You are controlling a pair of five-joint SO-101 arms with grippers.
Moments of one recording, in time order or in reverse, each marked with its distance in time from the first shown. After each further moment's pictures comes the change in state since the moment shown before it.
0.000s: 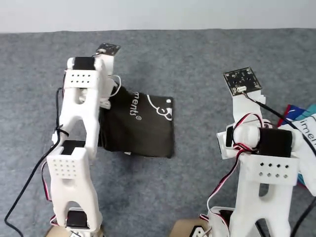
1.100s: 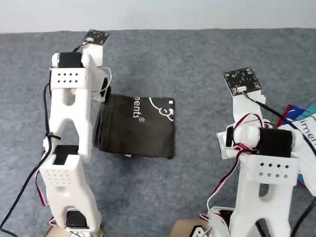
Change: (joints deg) left arm -1.3 -8.4 -0.1 0.0 -1.0; right arm 0.0 0.0 0.0 0.0 0.0
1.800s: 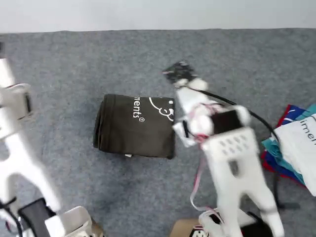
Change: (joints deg) left arm -31.6 -39.6 23.3 0.2 -1.4; right arm -24.6 15.8 -0.8 -16.5 0.0
